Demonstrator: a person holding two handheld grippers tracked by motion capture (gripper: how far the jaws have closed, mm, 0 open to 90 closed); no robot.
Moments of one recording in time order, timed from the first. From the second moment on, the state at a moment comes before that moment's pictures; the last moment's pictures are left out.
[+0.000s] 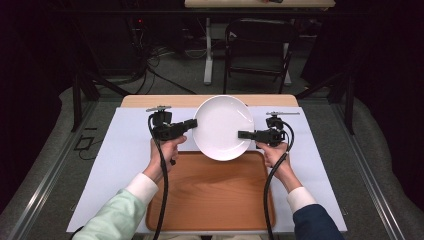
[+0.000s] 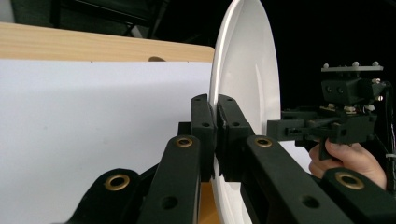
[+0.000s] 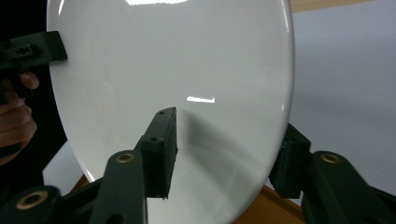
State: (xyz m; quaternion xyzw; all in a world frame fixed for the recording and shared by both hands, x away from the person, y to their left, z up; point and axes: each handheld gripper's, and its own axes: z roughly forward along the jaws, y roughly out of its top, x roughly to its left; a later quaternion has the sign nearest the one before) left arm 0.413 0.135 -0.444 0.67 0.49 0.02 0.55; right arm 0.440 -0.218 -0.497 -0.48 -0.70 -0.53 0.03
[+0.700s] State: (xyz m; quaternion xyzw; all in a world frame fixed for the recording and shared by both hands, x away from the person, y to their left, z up) left arm 0.396 0.157 -0.471 0.69 0.47 0.04 0.55; right arm 0.416 -0.207 -0.478 -0.44 -0.73 -0.53 0.00
